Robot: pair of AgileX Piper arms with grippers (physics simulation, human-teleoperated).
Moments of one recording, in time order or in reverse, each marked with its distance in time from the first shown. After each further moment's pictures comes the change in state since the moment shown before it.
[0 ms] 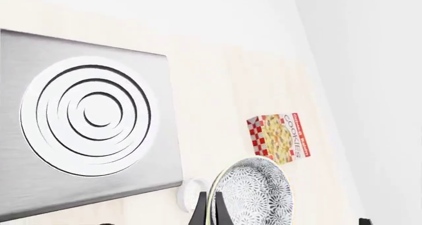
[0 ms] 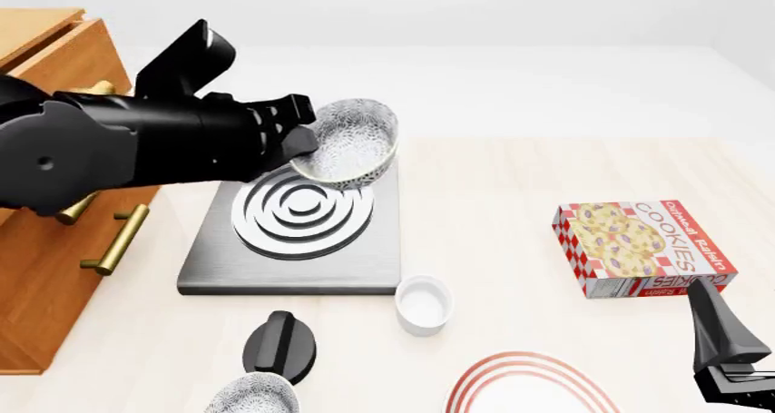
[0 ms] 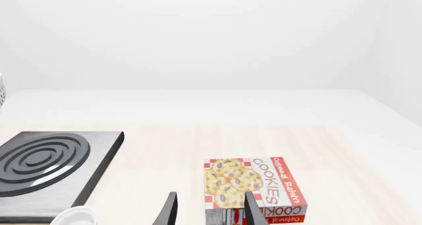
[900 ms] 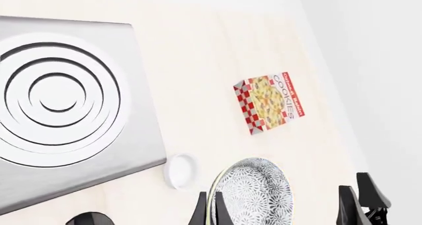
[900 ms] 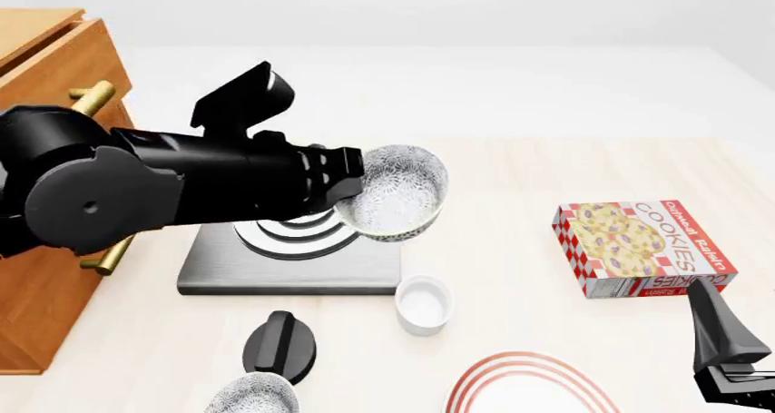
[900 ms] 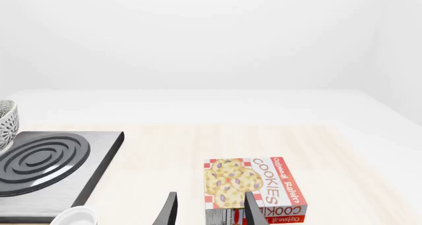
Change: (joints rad) left arm -0.148 0.028 0.031 -0.008 0.029; right arm 0.000 0.000 0.000 0.000 0.000
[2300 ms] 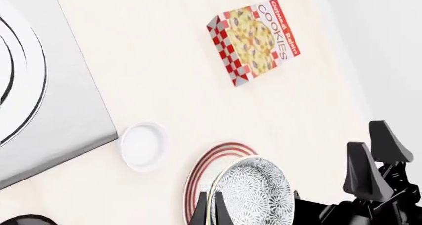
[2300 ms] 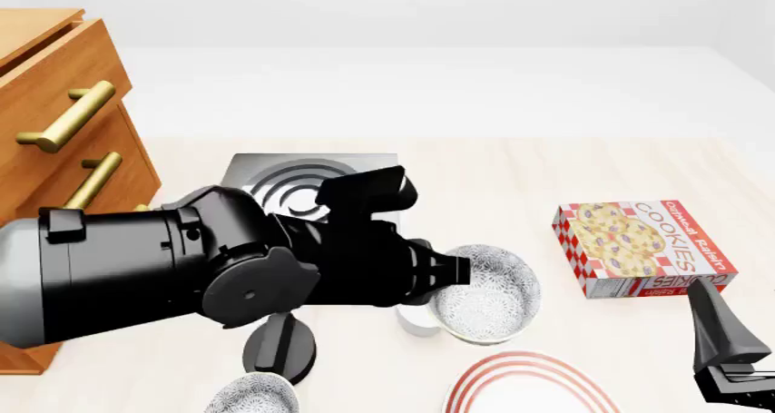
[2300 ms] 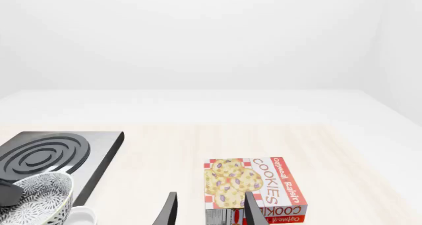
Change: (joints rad) left arm -0.232 0.221 0.013 -0.111 -0.046; right arm 0.000 0.000 0.000 0.000 0.000
